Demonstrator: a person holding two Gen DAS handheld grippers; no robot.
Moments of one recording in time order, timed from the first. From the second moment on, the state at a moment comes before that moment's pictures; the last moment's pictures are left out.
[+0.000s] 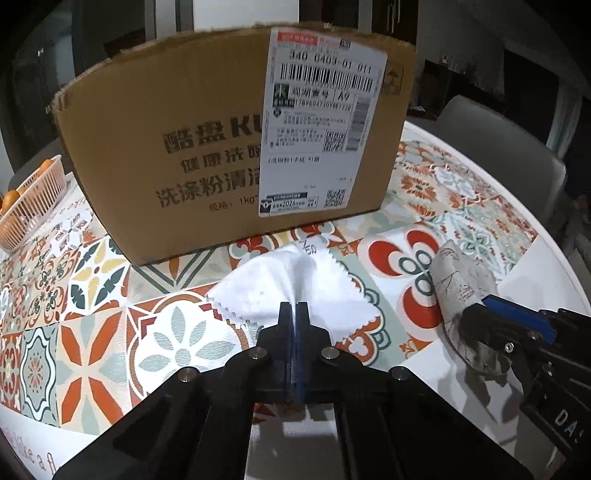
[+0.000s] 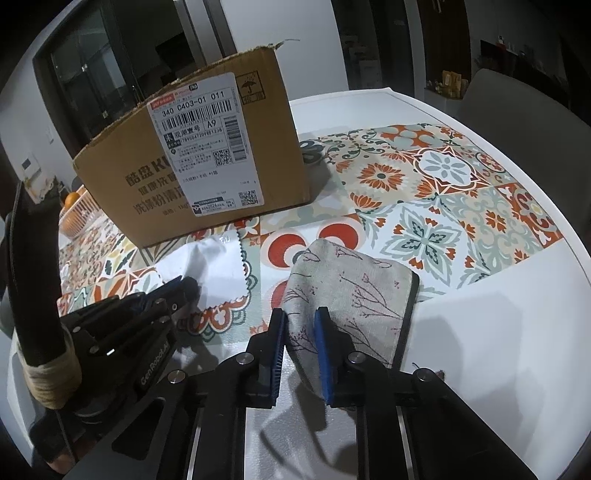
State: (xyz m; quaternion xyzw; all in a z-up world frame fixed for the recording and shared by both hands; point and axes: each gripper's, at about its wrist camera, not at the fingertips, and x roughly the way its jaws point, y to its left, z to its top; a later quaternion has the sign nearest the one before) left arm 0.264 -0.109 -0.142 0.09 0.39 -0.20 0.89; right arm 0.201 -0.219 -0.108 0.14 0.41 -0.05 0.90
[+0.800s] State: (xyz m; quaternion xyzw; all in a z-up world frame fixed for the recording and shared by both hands) left arm 0.200 -0.069 -0.065 0.04 0.32 -0.20 0.93; right arm 0.165 -0.211 -0.049 0.16 0.35 -0.02 0.92
